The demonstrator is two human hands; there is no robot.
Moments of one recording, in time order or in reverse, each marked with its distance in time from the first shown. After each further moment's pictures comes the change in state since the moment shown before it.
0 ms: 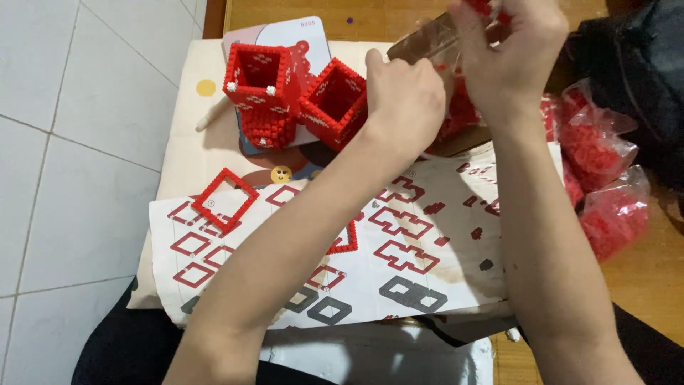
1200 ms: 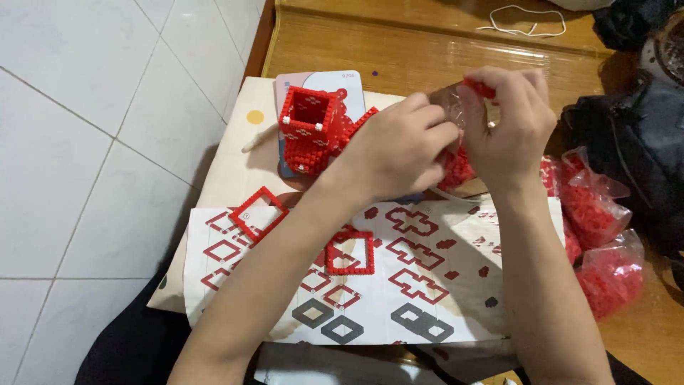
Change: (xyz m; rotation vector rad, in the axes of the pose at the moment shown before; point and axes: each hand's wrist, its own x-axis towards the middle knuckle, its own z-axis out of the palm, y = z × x) left_hand -0.057 -0.066 -0.008 -0.388 0.797 0.564; right_hand 0.020 -0.059 -0.009 -0.053 -0.025 -0.286
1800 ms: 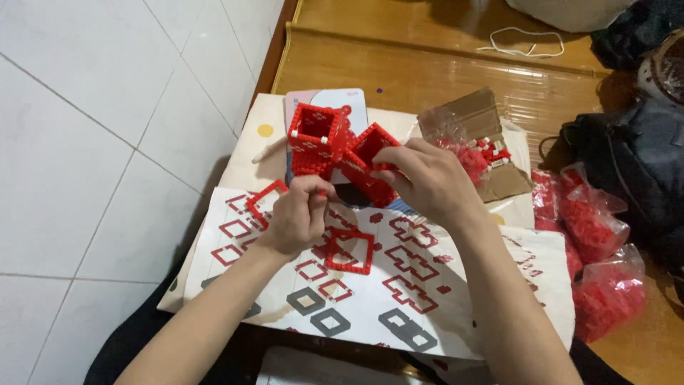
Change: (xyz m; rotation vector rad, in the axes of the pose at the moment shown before) left_hand -0.163 -0.003 -0.016 -0.388 0.222 -0.366; right_hand -0.006 -0.057 0.016 0.295 -0.437 -0.069
